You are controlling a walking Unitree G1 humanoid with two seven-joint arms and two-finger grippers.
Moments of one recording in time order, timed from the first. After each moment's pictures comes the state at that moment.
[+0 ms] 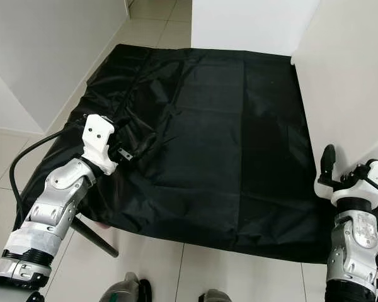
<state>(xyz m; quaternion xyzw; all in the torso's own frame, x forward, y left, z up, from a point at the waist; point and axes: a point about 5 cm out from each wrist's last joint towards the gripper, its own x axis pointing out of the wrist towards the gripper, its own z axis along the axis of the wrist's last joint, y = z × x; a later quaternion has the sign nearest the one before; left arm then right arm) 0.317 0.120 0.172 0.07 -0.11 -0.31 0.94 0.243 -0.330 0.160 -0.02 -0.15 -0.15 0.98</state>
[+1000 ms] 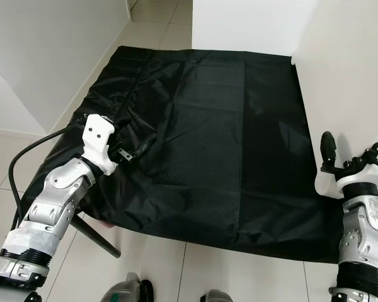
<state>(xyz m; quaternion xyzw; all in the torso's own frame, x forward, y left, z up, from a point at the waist) 0.316 0.121 0.172 0.07 -0.11 -0.32 0.94 0.264 -0.341 0.177 -0.01 -0.15 -0.09 0.98</state>
